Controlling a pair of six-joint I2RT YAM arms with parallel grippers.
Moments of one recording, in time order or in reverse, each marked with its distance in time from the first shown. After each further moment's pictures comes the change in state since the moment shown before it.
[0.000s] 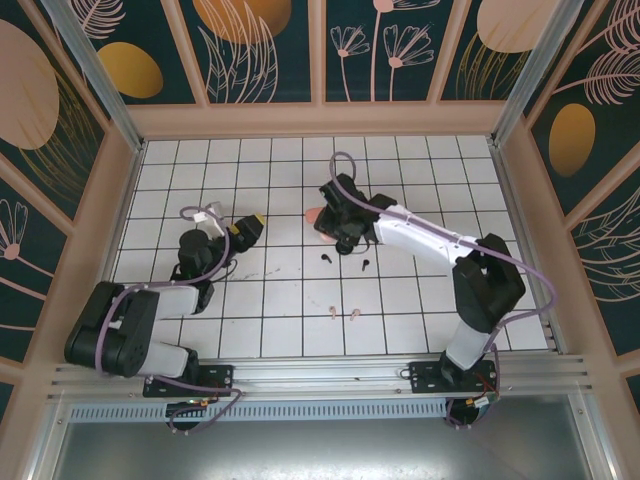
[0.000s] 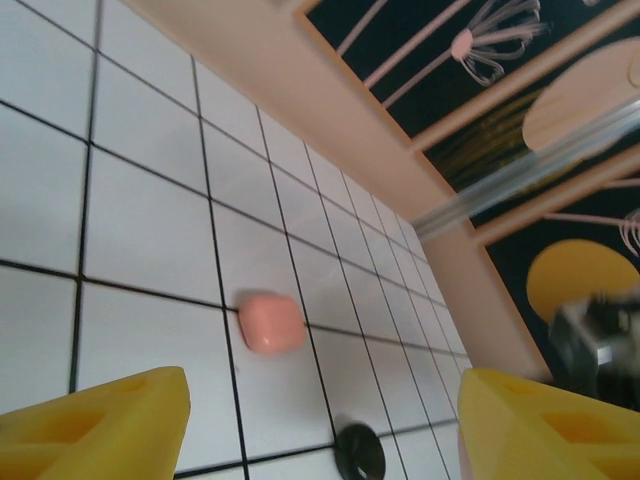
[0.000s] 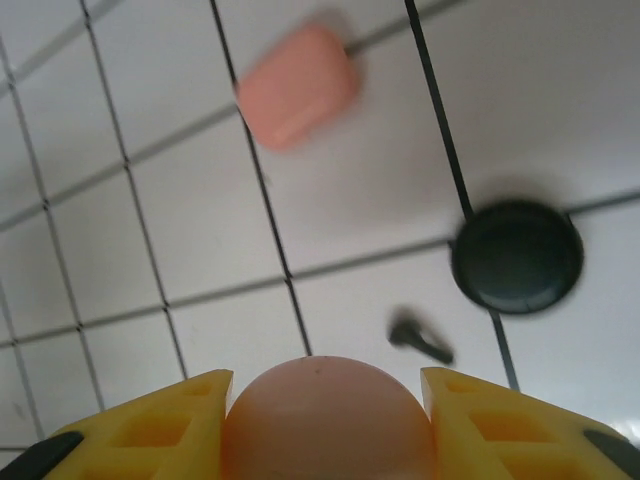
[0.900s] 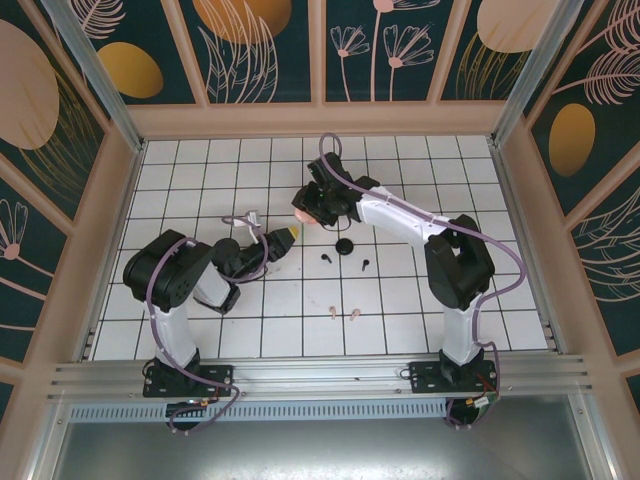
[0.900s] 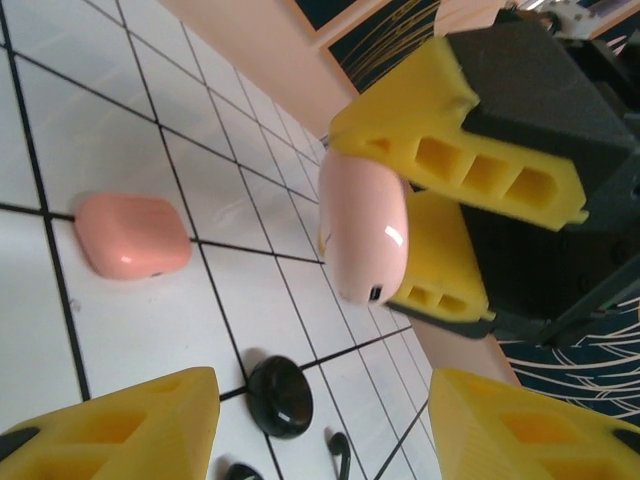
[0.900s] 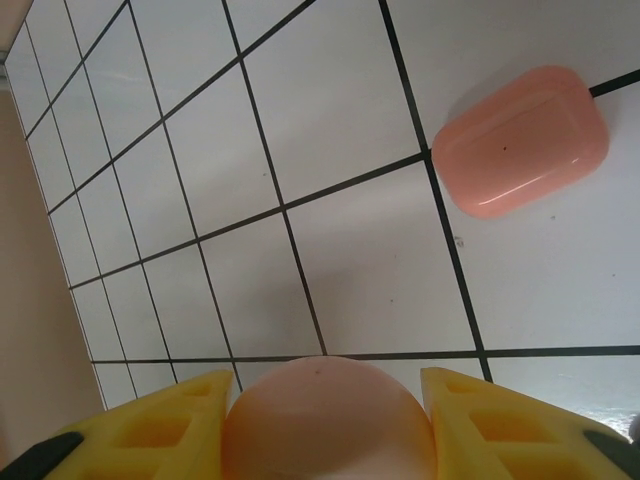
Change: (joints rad) left arm -0.192 0.460 0.077 0.493 0.040 -0.095; right arm -0.025 0.200 0.216 0.098 -0.170 0.069
